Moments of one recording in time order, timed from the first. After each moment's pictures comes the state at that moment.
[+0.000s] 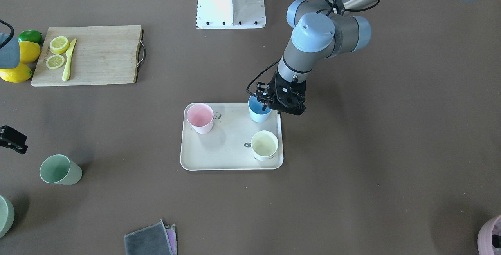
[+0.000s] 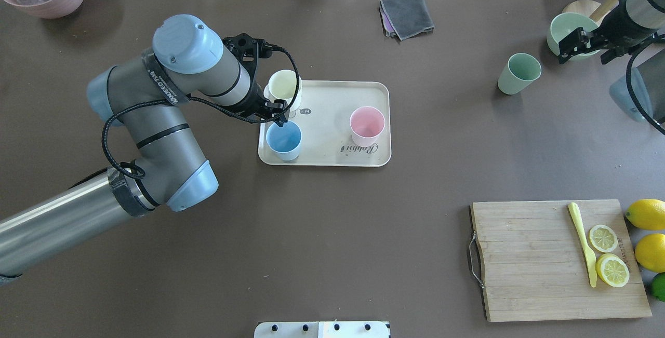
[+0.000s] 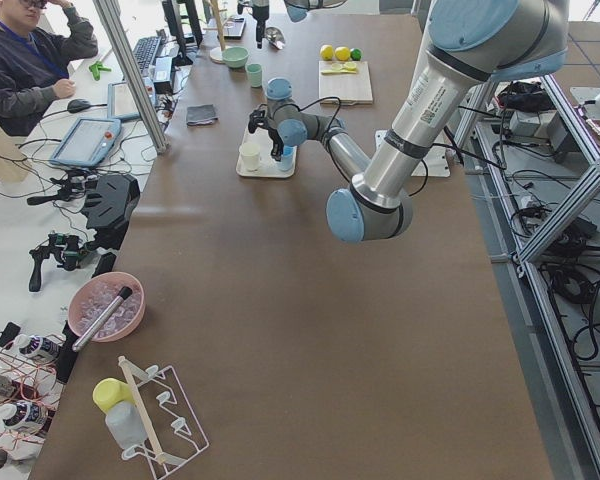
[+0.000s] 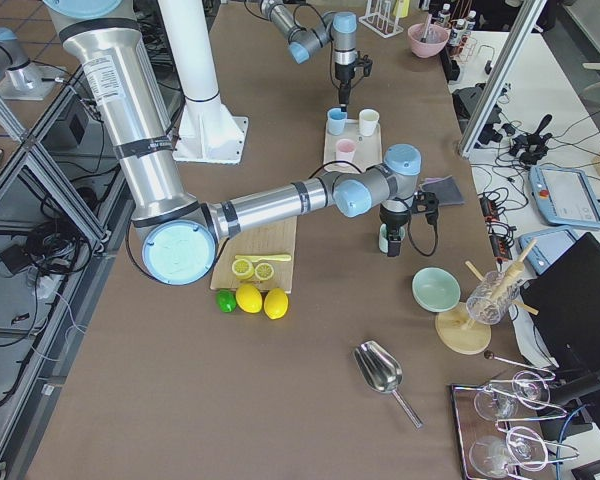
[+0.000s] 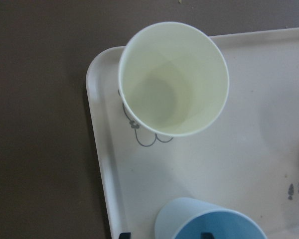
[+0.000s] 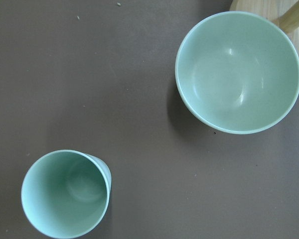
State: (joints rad) left arm -0.70 -2.24 -1.57 -1.83 -2.02 -0.99; right arm 1.19 -1.26 1.51 -1.36 2.19 0.60
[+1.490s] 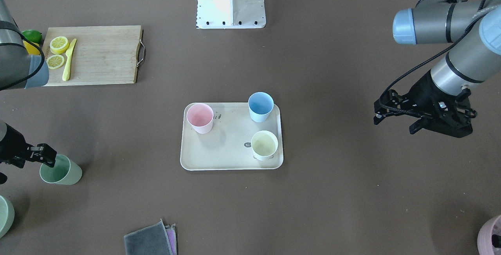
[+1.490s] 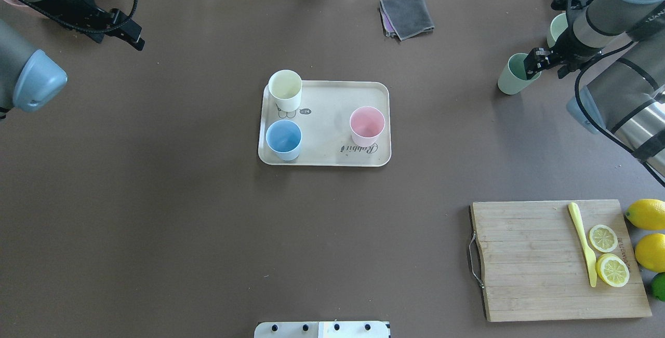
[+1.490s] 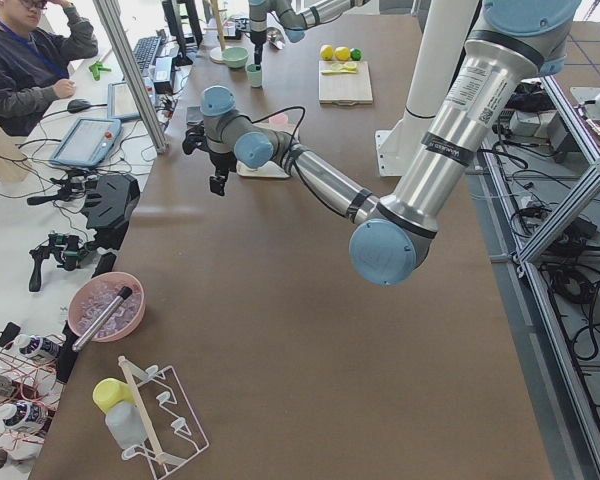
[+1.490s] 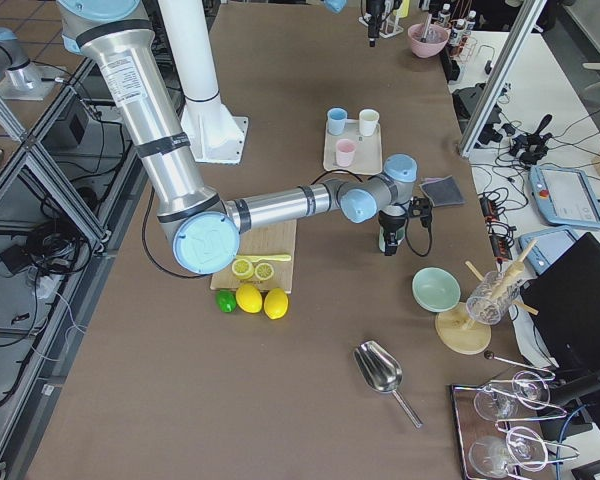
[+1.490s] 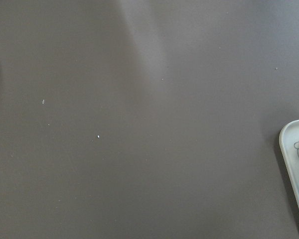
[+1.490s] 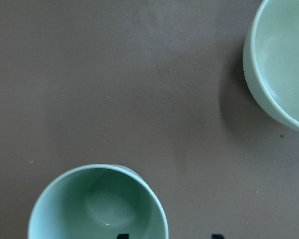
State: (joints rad) left arm -1.10 -2.04 -1.66 -1.71 -2.27 -0.53; right arm 1.07 -1.18 1.37 -1.27 2.13 0.69
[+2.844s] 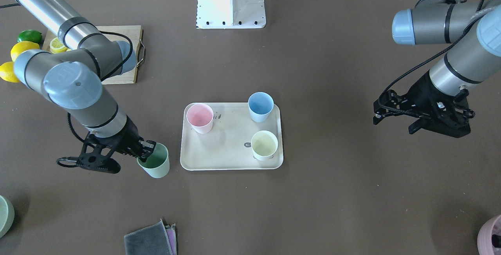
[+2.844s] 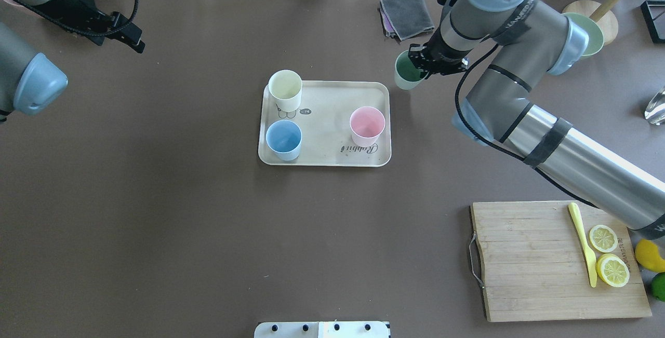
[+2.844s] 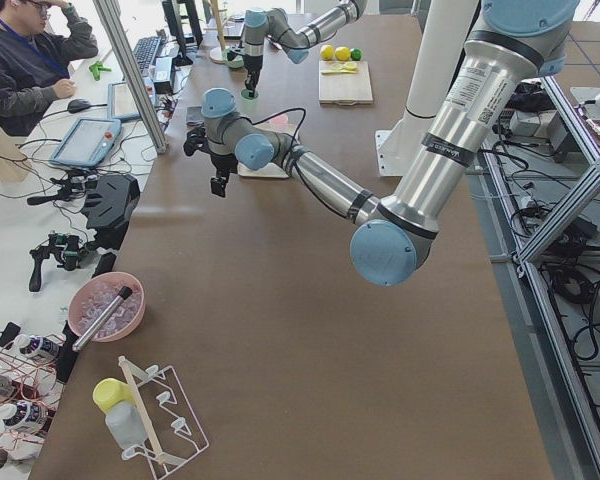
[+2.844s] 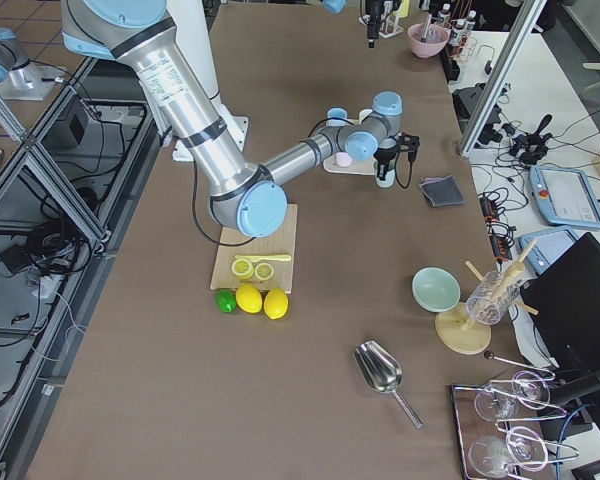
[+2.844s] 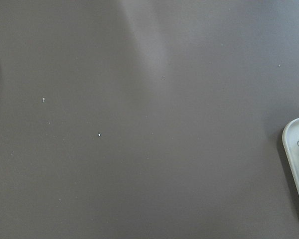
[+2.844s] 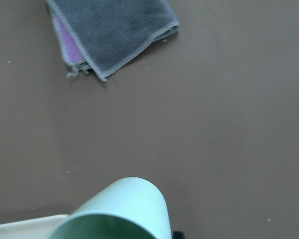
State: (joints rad) left arm -1.10 -2.03 -1.66 -1.71 -2.27 -0.53; right arm 0.83 -0.90 1.38 -1.27 2.04 1.24
